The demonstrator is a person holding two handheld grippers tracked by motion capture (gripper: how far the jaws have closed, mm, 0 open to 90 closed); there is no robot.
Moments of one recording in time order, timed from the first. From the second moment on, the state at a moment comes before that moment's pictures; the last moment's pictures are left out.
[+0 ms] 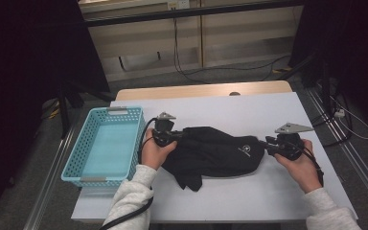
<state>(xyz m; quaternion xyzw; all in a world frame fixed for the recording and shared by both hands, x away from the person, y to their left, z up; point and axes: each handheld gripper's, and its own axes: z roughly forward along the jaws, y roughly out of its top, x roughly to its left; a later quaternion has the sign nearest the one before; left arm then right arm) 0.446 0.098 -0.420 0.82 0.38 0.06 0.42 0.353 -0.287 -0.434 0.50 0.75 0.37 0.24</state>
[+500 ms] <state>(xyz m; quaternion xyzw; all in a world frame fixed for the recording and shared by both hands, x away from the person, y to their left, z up) 0.433 0.110 -0.436 0.82 0.39 0.05 0.41 0.347 -0.261 -0.460 0.54 0.75 0.35 0.16</state>
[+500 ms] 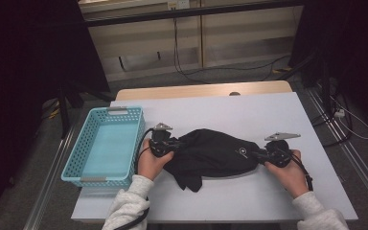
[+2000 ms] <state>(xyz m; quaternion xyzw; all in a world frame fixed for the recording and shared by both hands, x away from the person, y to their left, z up) 0.489 0.067 -0.440 0.81 0.42 0.03 0.40 0.341 -0.310 -0.447 0.56 0.72 0.36 0.21</state>
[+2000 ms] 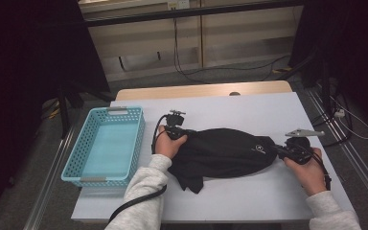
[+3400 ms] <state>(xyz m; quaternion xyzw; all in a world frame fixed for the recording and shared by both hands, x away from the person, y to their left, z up) 0.473 0.072 -0.422 0.81 0.43 0.03 0.40 0.338 -0.310 -0.453 0.56 0.74 0.33 0.19</state>
